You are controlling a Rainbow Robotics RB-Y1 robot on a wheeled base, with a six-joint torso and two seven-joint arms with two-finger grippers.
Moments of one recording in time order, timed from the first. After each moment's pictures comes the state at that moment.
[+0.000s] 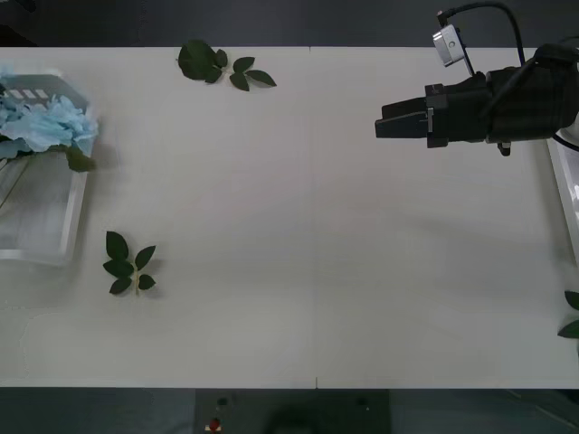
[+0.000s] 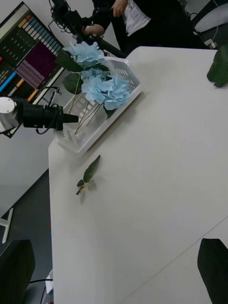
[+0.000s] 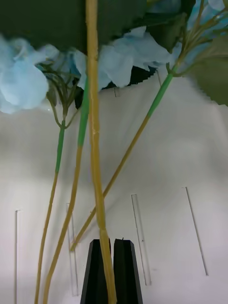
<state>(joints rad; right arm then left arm) -0.95 -0.98 0.87 -1.11 -2.63 1.06 2.69 -0.17 0.96 0.00 -1.03 1.66 0.57 -2.51</state>
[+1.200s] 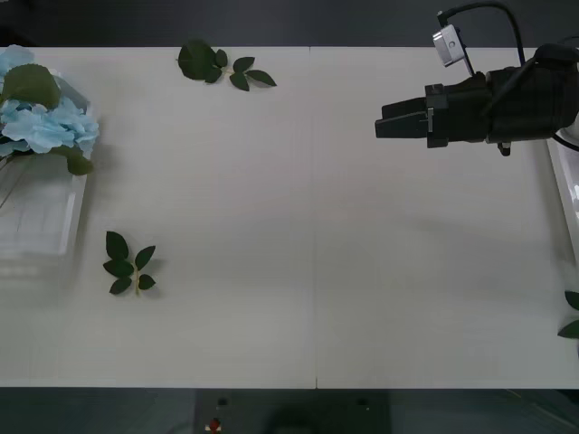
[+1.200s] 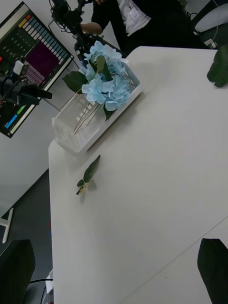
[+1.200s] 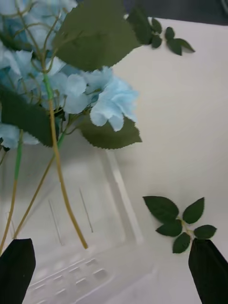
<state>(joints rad) -0.95 -0.98 0.87 -1.11 -2.63 1.06 2.69 -0.17 1.11 0.39 -1.05 1.82 1.34 -2.48</state>
